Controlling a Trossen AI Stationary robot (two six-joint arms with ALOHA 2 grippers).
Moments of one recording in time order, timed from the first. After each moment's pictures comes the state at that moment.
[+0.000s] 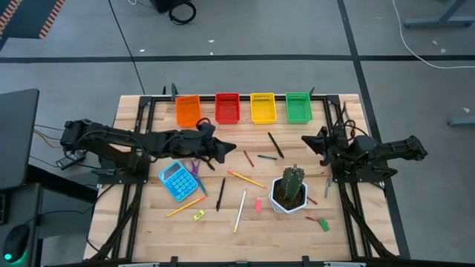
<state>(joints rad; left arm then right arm) -0.07 1.33 0.96 0.06 -0.29 -0.99 0.14 0.02 0.05 0.20 0.44 0.47</state>
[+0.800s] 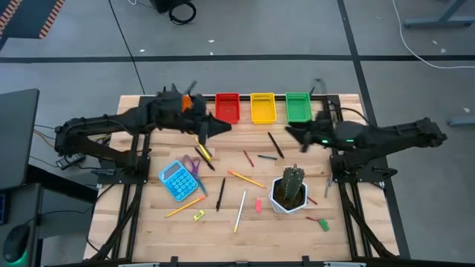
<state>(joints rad) 0.15 1.22 1.24 -0.18 0.16 -0.67 0.11 0.78 0.70 -0.16 0.57 0.70</state>
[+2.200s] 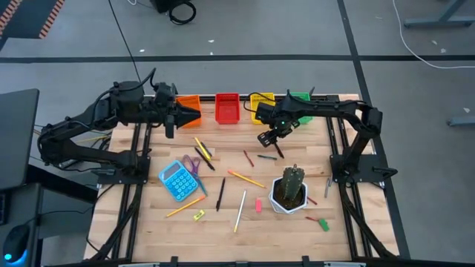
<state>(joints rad) 0.22 0.99 1.30 -0.48 0.07 -0.53 -0.35 1.73 1.32 -1.08 -0.05 0.63</state>
